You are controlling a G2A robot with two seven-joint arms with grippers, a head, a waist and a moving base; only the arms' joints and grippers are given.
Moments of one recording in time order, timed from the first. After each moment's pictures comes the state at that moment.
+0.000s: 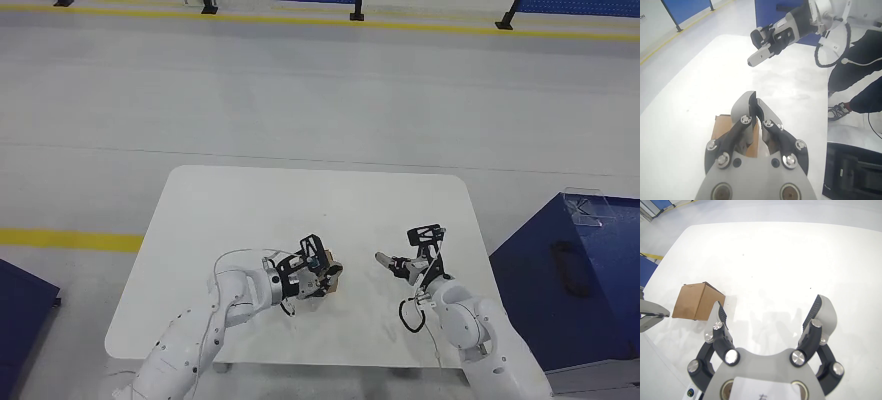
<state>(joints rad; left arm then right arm) 0.90 -1.29 -0.87 -1.29 1.28 -0.72 -0.10 -1.35 -1.18 1.38 -1.66 -0.99 -0.06 0.49</state>
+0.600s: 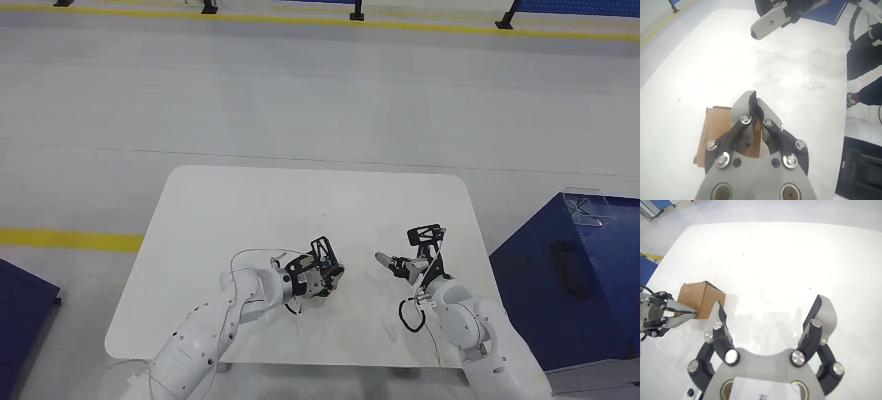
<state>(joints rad) 0.85 -1.32 -0.80 -1.18 1.30 -0.65 -0.12 -1.35 -1.18 1.38 -1.66 -0.99 -0.06 0.49</state>
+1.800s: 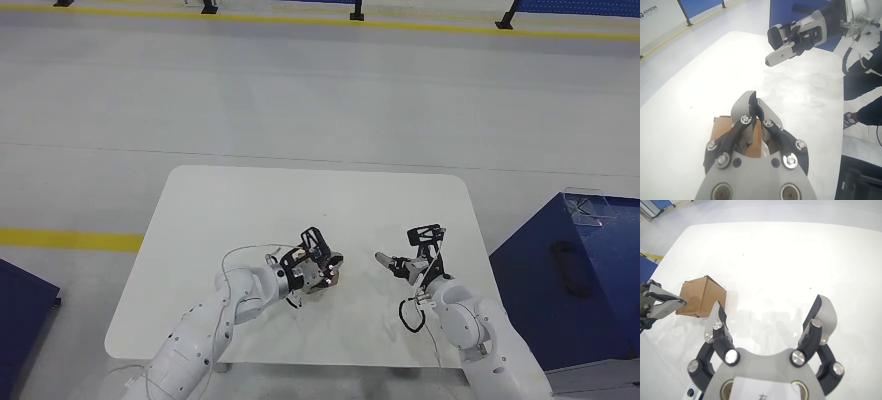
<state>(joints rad) 0.88 -1.33 -0.85 -1.18 1.27 -0.63 -0.05 -1.35 -1.18 1.38 -1.66 -0.99 -0.06 0.49</state>
